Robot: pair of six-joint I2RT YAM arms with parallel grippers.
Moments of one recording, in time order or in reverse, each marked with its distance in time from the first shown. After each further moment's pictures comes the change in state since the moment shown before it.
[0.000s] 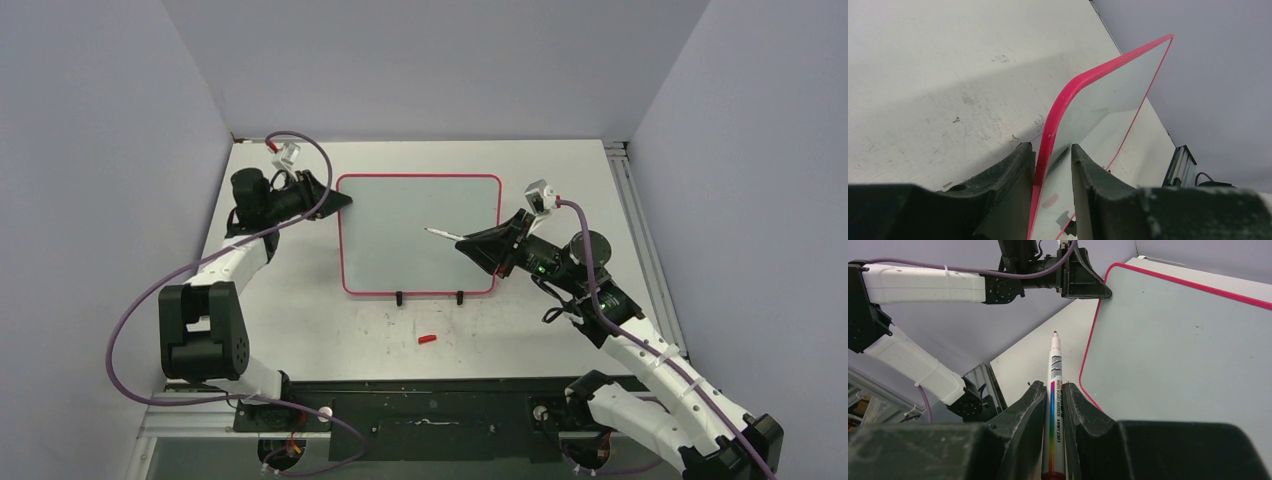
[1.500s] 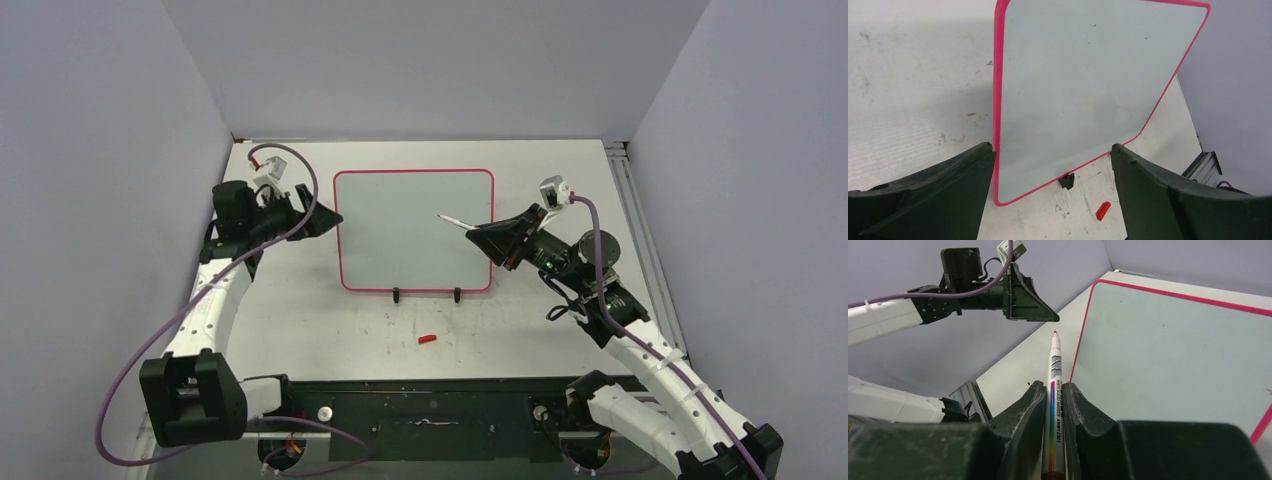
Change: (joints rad) left arm 0.030 -0.329 -0.023 -0.552 -0.205 0.177; right arm -0.058 -0.025 0.000 -0.004 0.045 0.016
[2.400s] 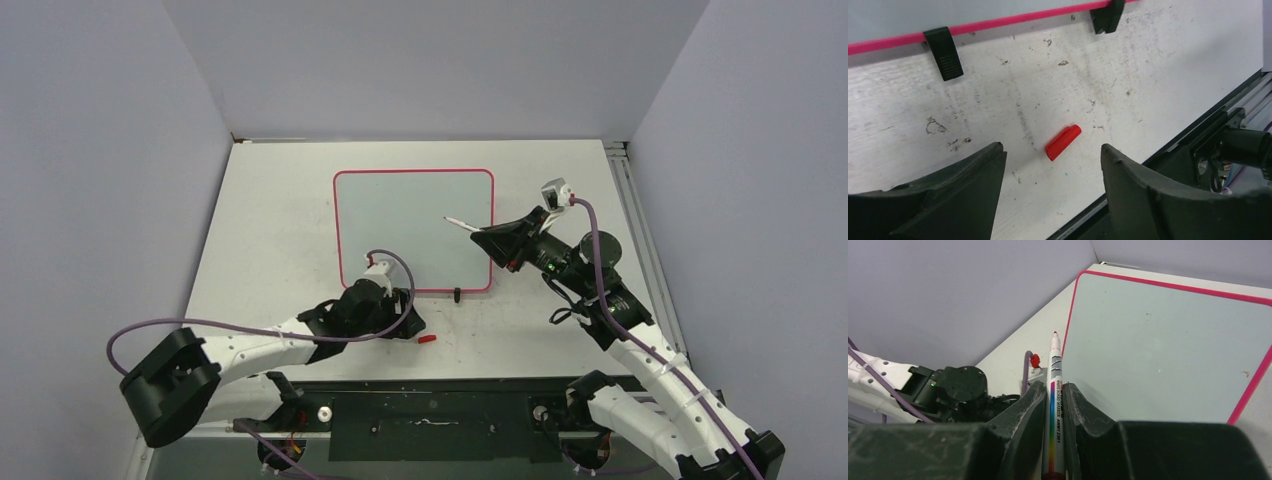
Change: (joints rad) left arm -0.973 -0.002 -0.502 0.340 -0.713 -0.420; right arm -0.014 -0.024 0.000 -0.077 0.027 -0.037
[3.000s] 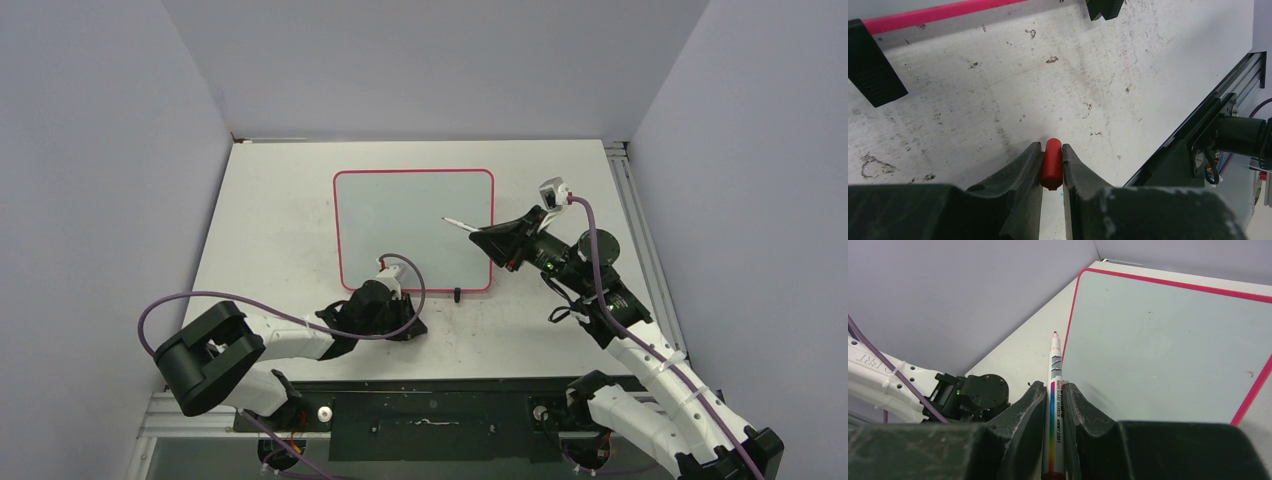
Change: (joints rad) left arm 0.019 0.179 -0.027 0.229 0.115 -0.025; right arm 0.000 0.012 0.005 0.002 -0.011 0.002
